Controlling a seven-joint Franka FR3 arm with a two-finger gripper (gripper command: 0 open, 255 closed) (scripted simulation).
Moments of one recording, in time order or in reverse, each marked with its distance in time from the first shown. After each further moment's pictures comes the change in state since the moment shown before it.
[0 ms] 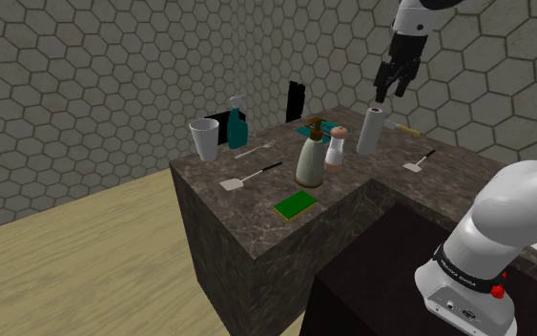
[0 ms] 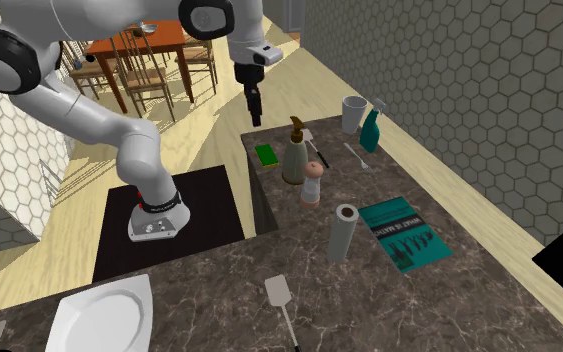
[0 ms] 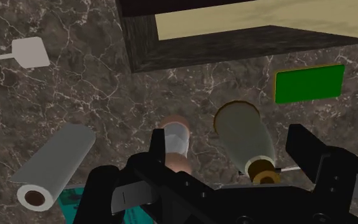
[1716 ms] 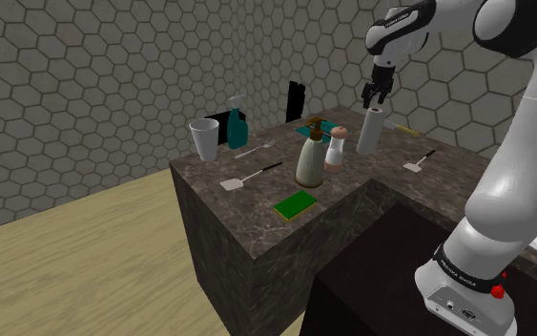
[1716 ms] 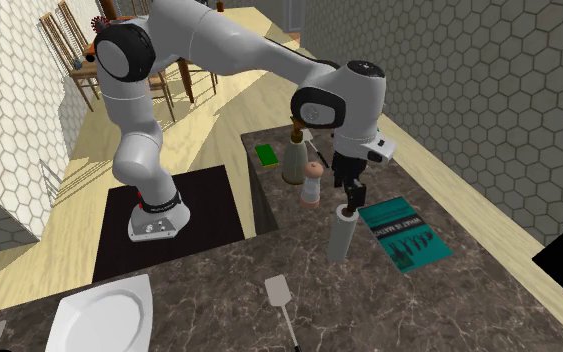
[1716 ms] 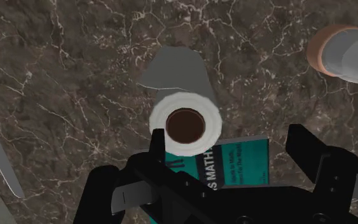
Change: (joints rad) arm -0.121 0.847 -0.336 0.499 0.144 0.356 -0.468
